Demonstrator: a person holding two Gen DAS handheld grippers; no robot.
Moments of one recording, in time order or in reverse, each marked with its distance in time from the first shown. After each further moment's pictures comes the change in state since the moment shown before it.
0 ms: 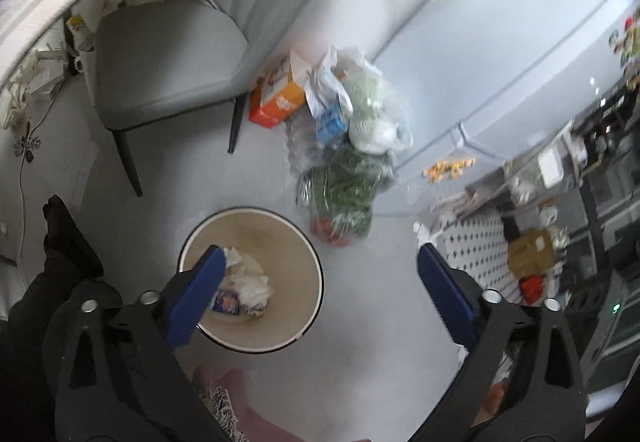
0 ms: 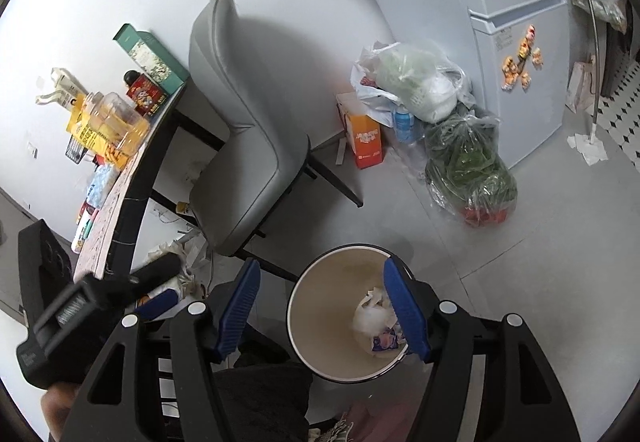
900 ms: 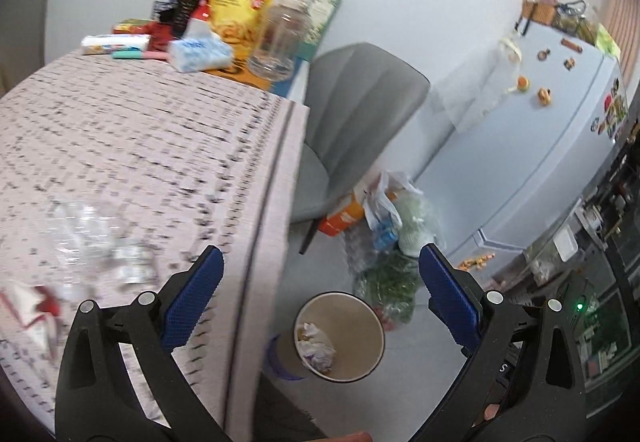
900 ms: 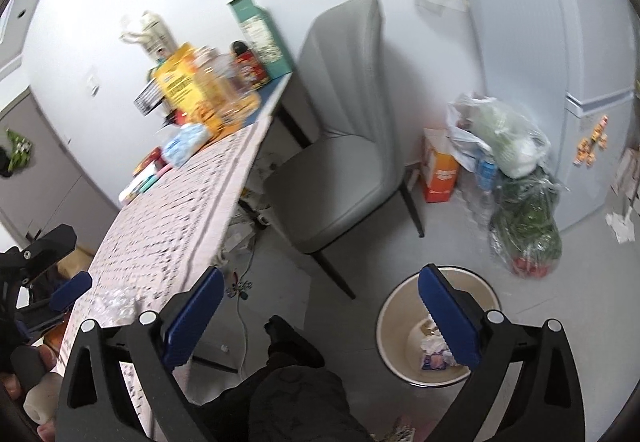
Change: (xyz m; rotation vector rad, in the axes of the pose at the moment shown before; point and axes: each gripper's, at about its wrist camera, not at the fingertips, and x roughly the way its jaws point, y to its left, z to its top) left arm -0.245 0.075 -0.009 -0.030 -0.396 0.166; right arm -0.041 0.189 -0.049 -0.268 -0.071 0.117
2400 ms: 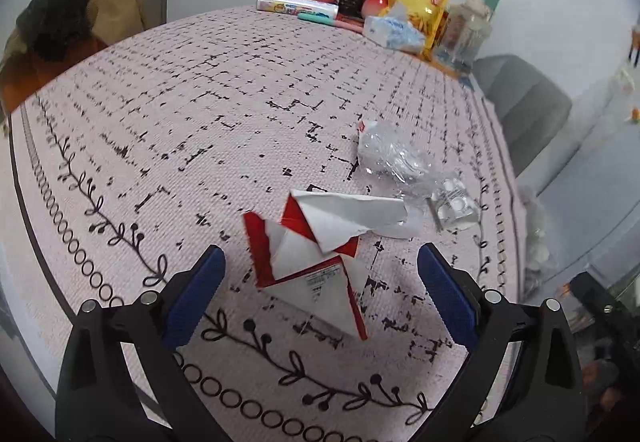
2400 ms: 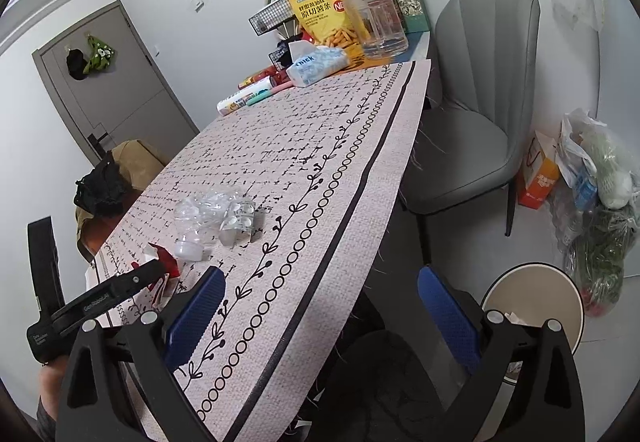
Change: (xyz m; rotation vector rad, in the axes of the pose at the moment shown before) left arm -0.038 0.184 -0.062 -0.141 0.016 0.410; right arm 0.032 0.134 -0.069 -0.261 0.149 0.250
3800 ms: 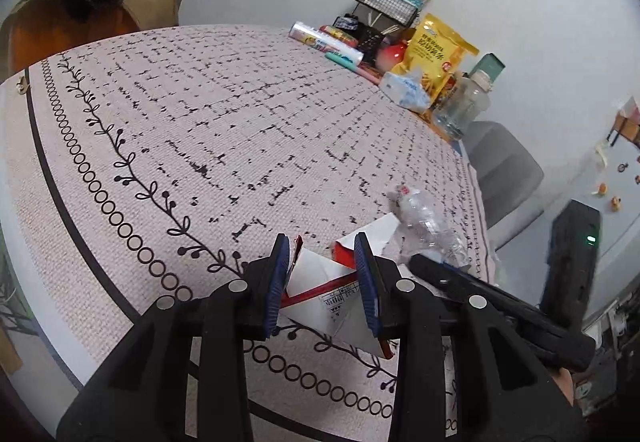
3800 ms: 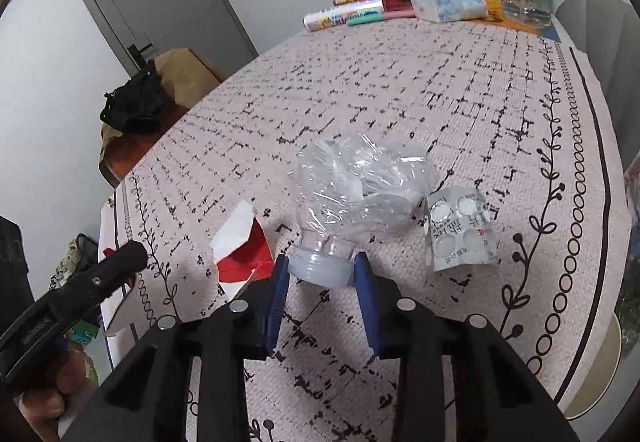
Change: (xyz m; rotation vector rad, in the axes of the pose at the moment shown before) left arm -0.036 0.099 0.009 -0.207 -0.101 -0.171; right arm 0.123 0.145 0.009 -0.213 0.237 0.135
